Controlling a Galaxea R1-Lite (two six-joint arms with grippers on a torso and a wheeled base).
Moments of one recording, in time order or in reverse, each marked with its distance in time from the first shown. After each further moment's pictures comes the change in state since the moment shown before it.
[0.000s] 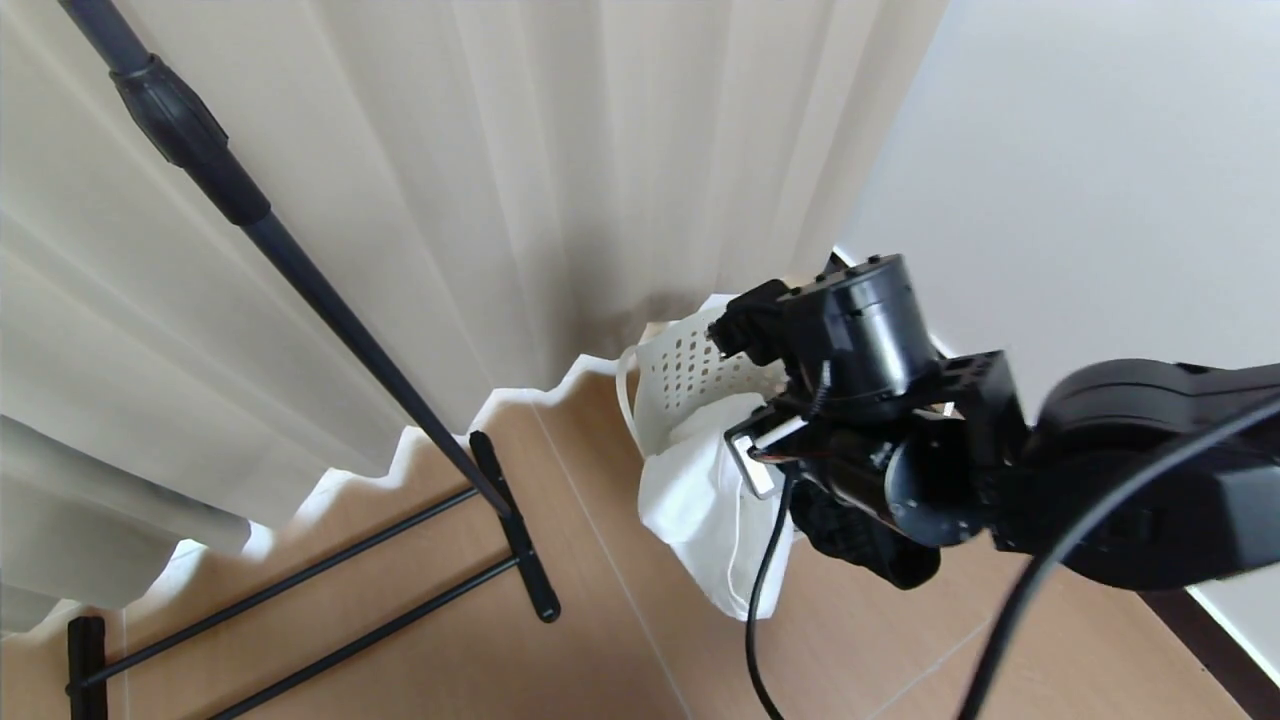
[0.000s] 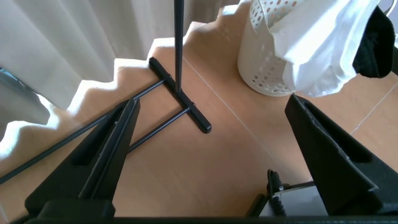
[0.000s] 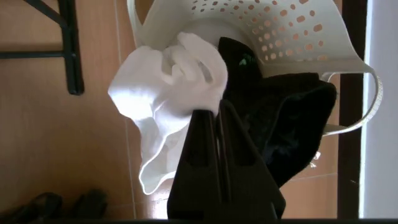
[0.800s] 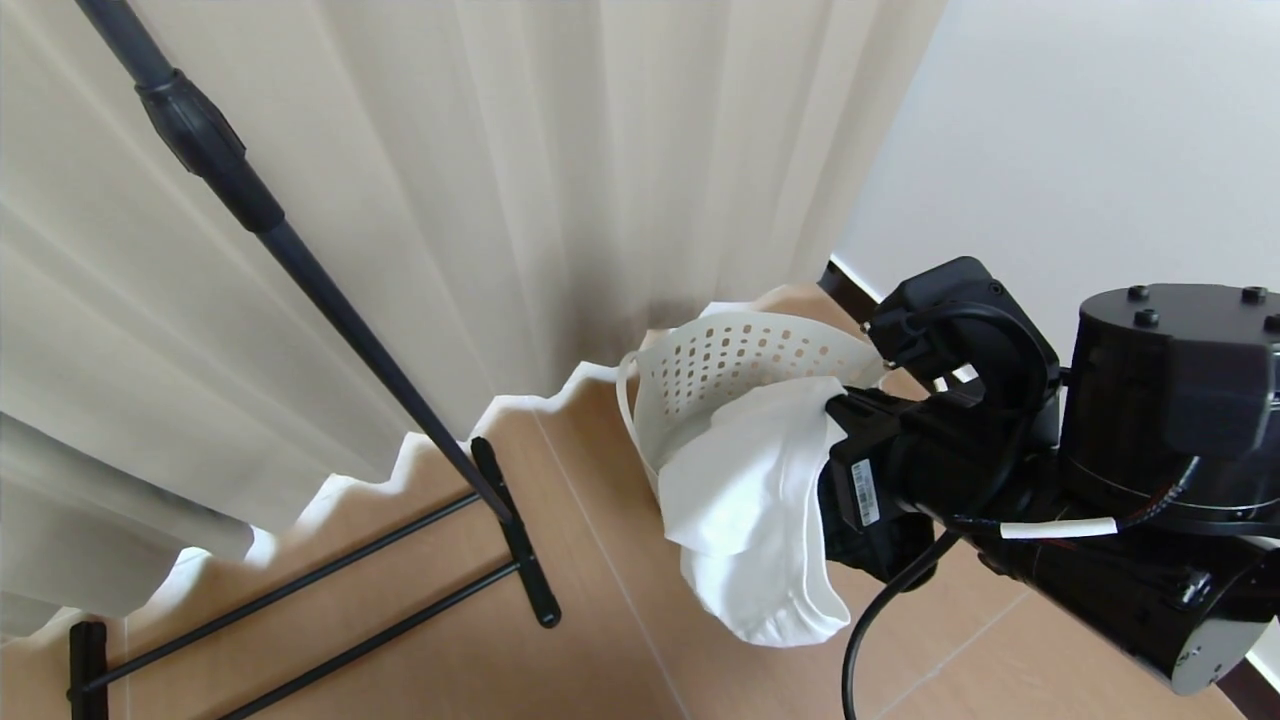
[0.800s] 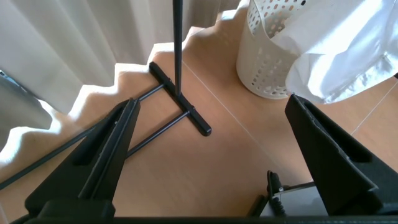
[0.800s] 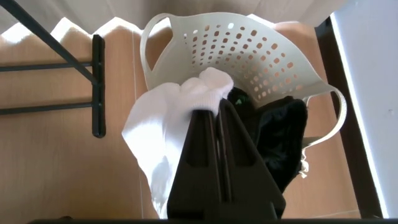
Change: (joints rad) left arm -0.002 0.000 0.000 0.000 -0.002 0.004; right arm 0.049 -0.274 0.402 -0.443 0.006 -0.073
